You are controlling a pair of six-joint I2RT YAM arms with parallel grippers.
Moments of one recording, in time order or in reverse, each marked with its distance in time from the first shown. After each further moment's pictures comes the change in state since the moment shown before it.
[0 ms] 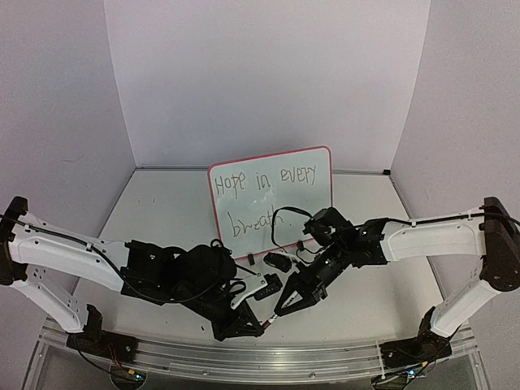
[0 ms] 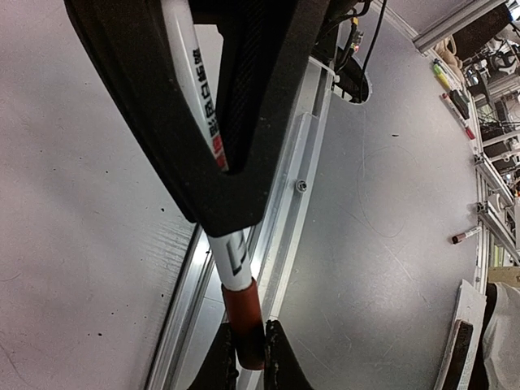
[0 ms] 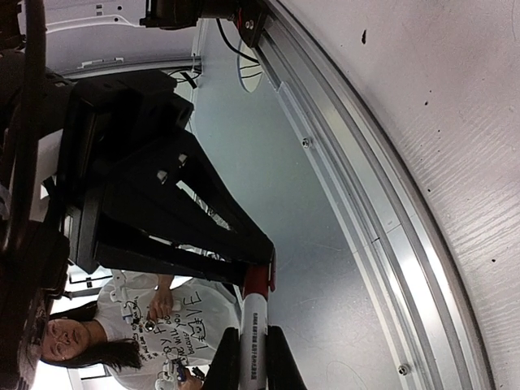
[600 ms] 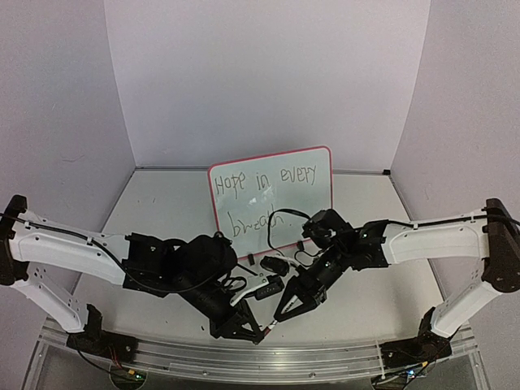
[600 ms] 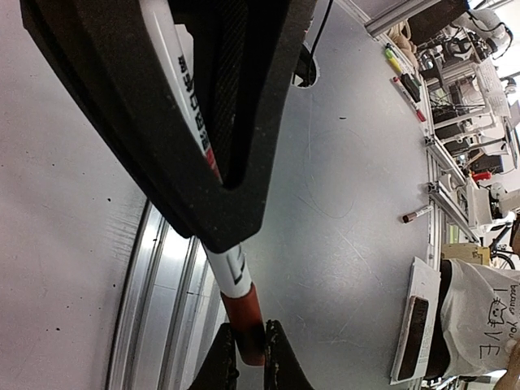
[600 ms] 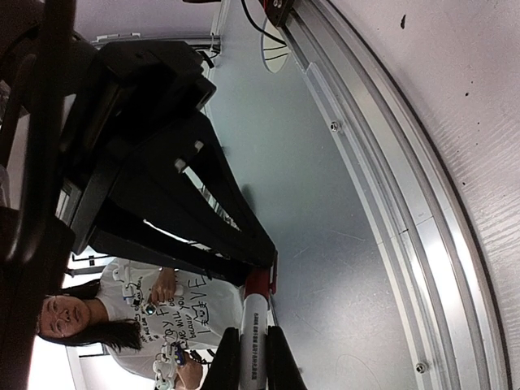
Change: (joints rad) left arm 0.041 0.006 0.038 -0.039 0.196 -0.008; right arm 0.035 -0.015 0.000 0.016 -0.045 -0.001
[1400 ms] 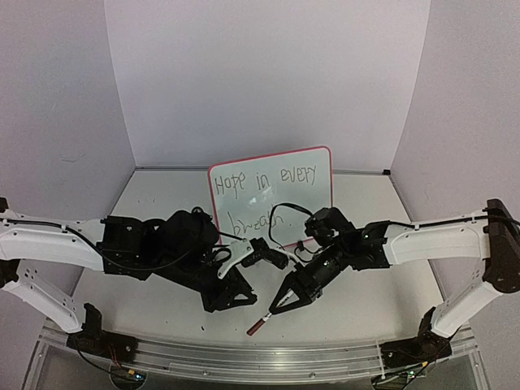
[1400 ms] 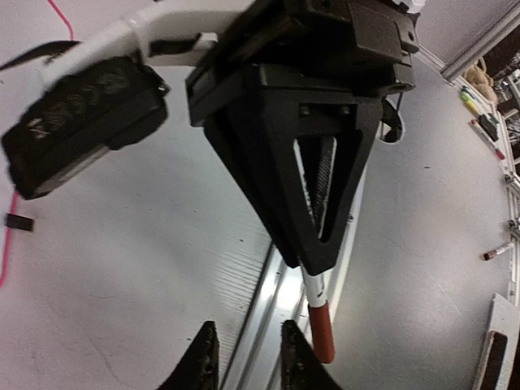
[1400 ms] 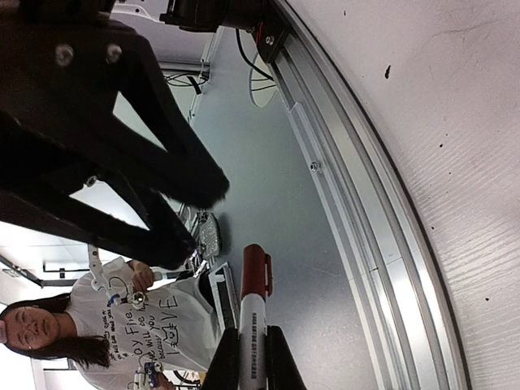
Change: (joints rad) left arm 0.044 -0.113 0.044 -0.117 -0.309 0.153; right arm -0.019 -0.011 -0.019 0.083 0.101 -0.034
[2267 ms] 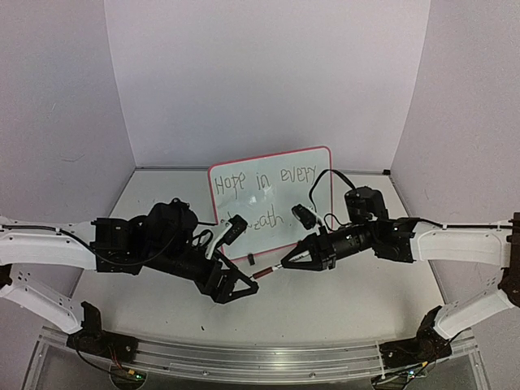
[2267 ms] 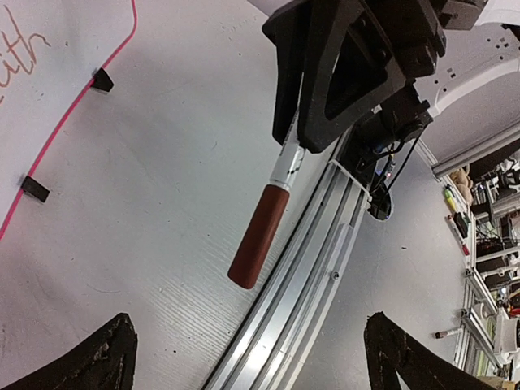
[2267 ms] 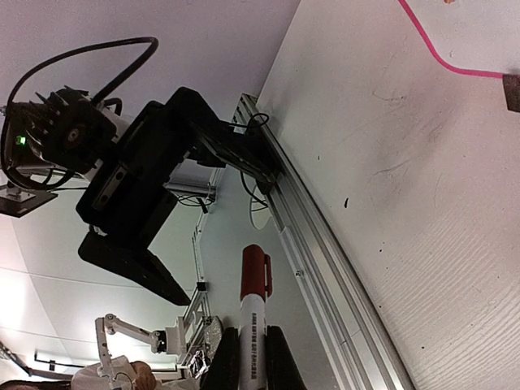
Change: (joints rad) left arm 0.125 -0.109 -0.147 0.182 0.058 -0.258; right arm -0.175 -0.178 -0.118 0.272 0.135 0.204
